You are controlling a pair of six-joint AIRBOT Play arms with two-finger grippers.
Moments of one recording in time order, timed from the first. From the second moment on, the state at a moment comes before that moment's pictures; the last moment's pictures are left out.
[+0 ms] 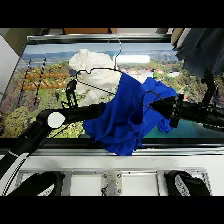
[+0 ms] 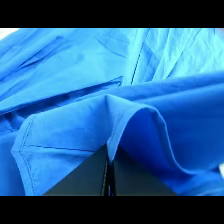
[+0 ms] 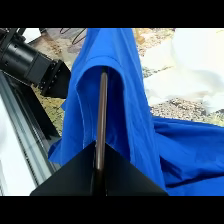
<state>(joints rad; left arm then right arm) -0.47 -0.99 0.83 1.07 -0.68 -1.90 -0.23 -0.77 0.81 -0.27 1.34 0.43</state>
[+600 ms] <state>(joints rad) -0.25 -0.99 0.83 1.08 -0.74 -1.87 -0.23 -0.75 0.81 -0.27 1.37 0.44</state>
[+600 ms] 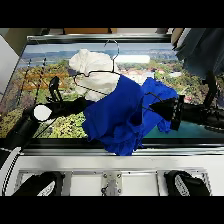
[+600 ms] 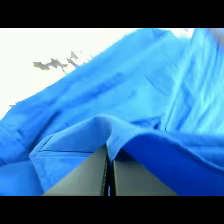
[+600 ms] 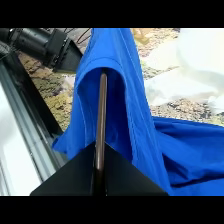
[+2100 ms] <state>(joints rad) -0.22 -0.99 1.17 1.21 -0.96 -1.77 -0.23 -0.72 0.81 -0.29 1.45 0.46</state>
